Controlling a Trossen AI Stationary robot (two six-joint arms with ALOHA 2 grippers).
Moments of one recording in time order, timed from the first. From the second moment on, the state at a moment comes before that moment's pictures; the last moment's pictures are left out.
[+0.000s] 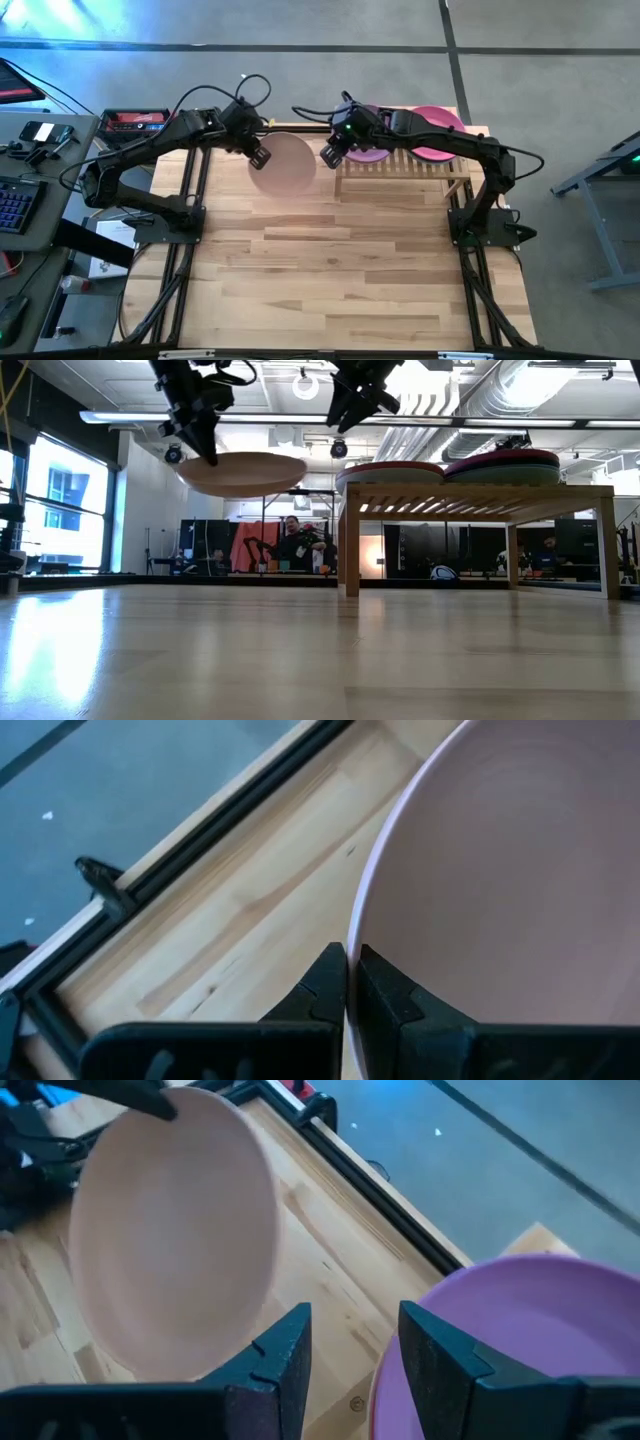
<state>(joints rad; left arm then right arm) 0.53 1.26 1.25 -1.00 -0.19 -0.21 -0.24 1.76 1.85 -0.89 0.28 0.31</state>
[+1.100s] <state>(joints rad) 0.52 1.26 1.25 -0.92 -0.12 -0.25 -0.25 1.78 1.85 -0.82 0.23 0.32</state>
